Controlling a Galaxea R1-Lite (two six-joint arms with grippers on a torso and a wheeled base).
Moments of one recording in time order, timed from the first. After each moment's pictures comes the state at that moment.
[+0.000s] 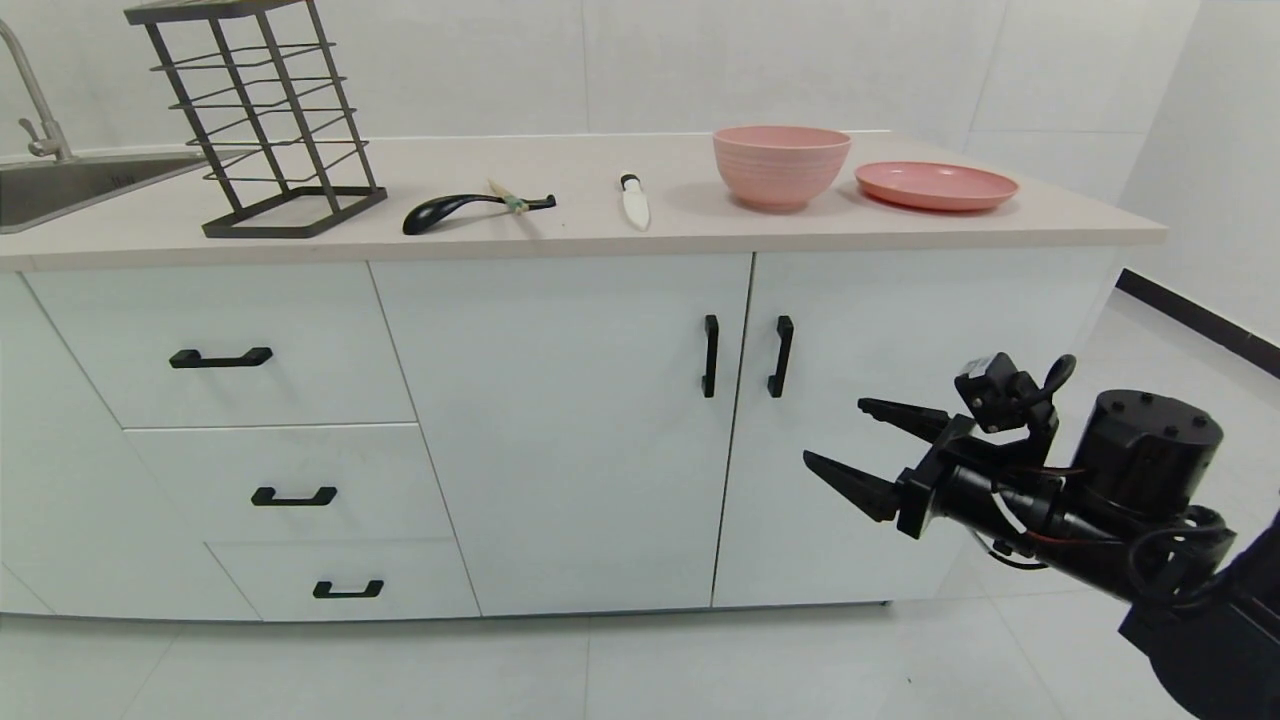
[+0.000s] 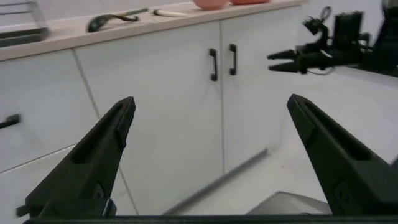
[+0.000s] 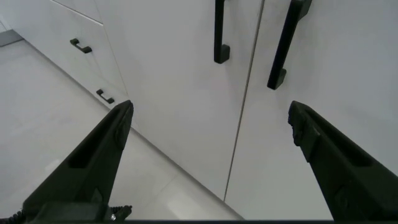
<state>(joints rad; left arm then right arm) -0.11 0.20 -0.33 -0.08 -0.47 0.00 0.32 1.95 -0.35 -1.48 0.46 -0.04</state>
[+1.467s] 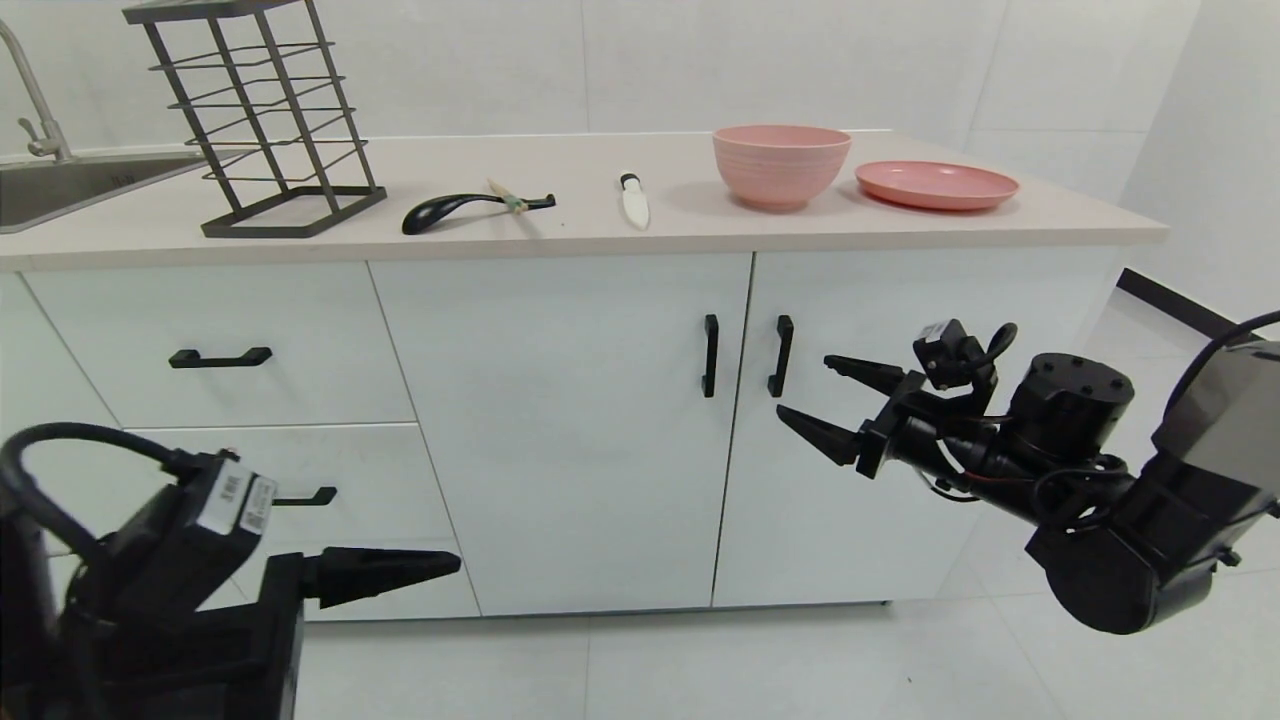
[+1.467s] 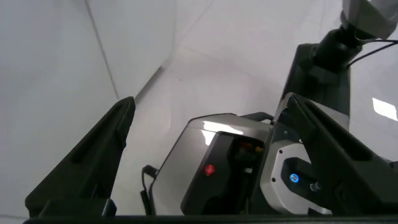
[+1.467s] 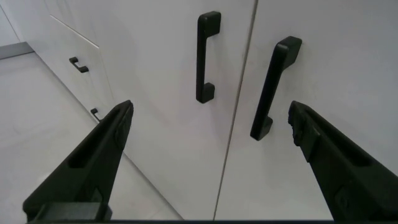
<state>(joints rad) -0.53 1.17 -0.31 -0.52 -0.60 0.09 0.27 2.14 -0.60 -1.54 0.58 -0.04</state>
